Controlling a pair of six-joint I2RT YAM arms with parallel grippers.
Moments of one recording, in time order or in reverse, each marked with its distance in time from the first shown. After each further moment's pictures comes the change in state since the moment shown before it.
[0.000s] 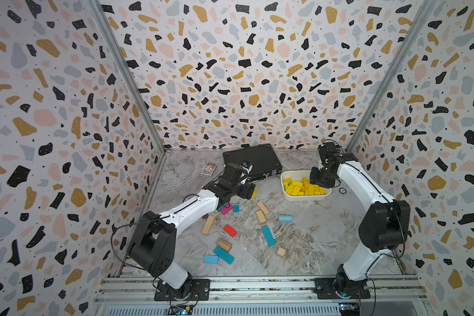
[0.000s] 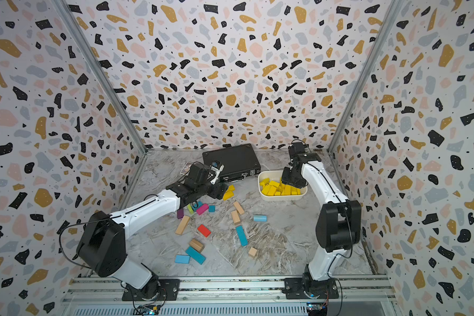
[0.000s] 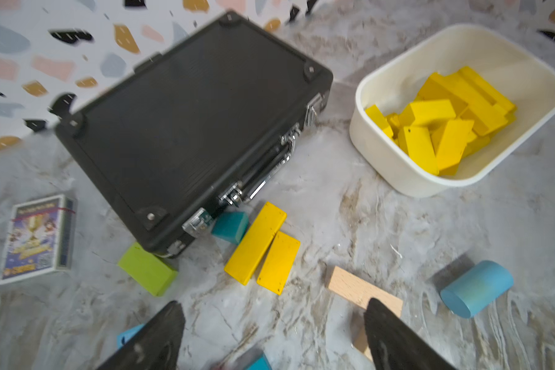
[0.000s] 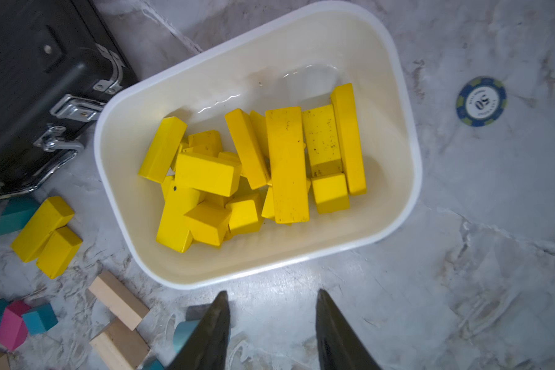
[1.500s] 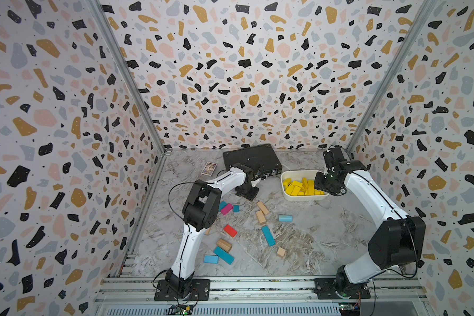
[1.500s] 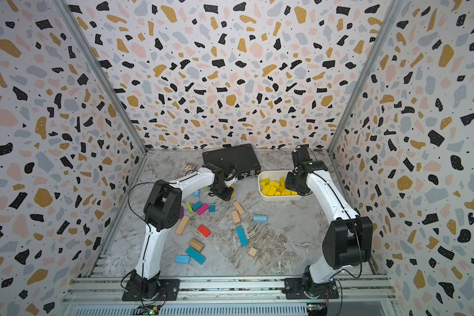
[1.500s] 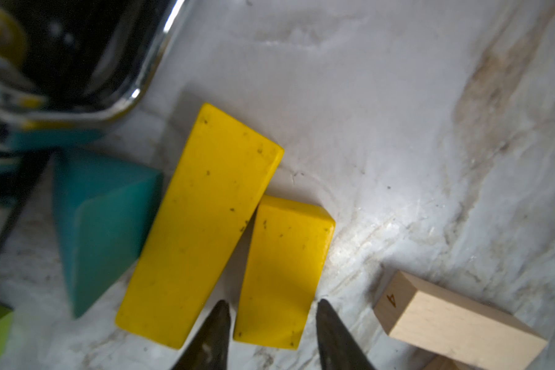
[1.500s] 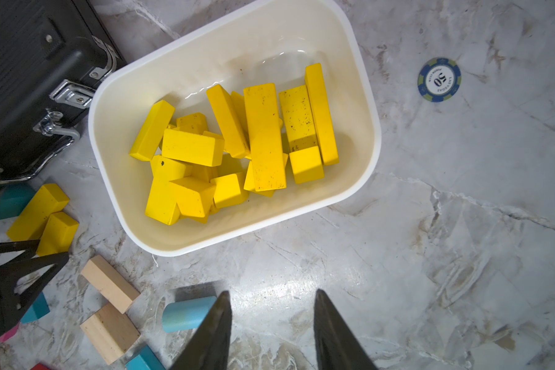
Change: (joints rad) left arm 0.002 0.648 0.647 -0.612 0.052 0.043; right arm 0.000 -0.110 -0.112 0.020 0.031 0.014
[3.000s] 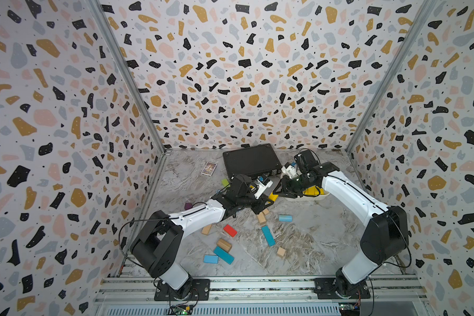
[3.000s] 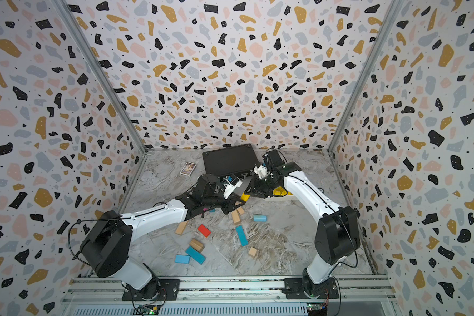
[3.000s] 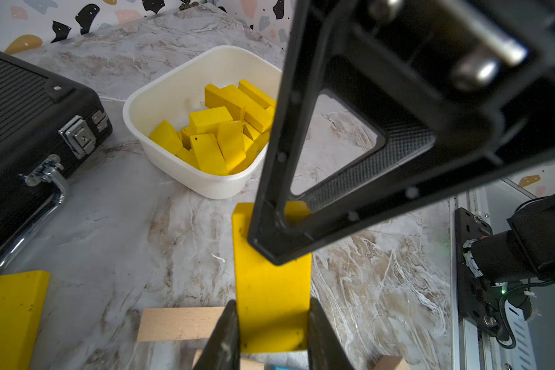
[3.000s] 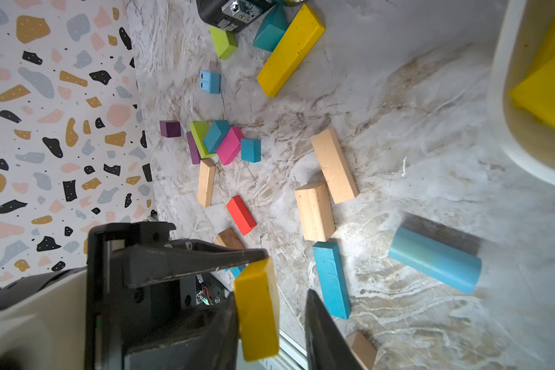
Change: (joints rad) left arm -0.118 -0.678 -0.830 0.946 0.426 -0.073; right arm 0.276 0.085 0.027 0.127 -0.637 0.088
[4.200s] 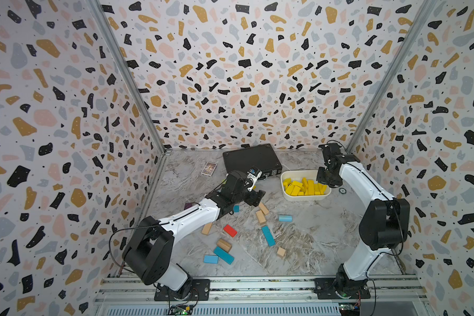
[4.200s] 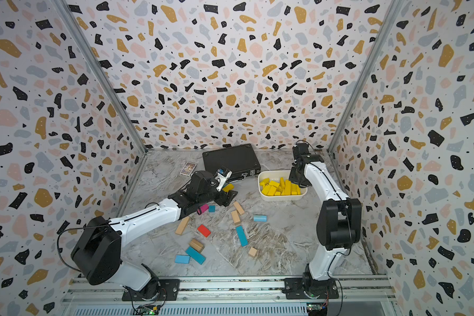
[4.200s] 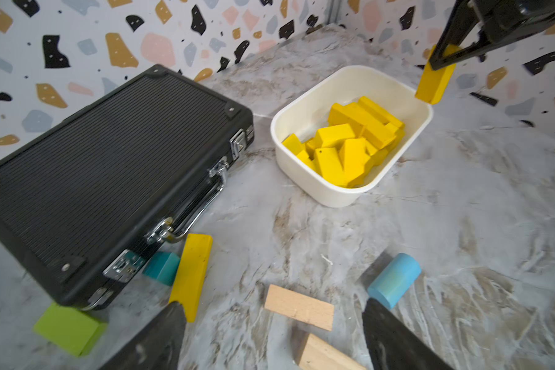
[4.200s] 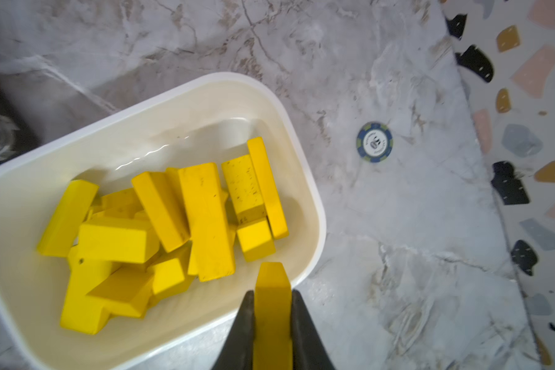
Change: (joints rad) left arm 0.032 -0.055 0.025 -0.092 -0.419 0.038; right arm -0.323 0.158 0.130 -0.081 0.851 -0.165
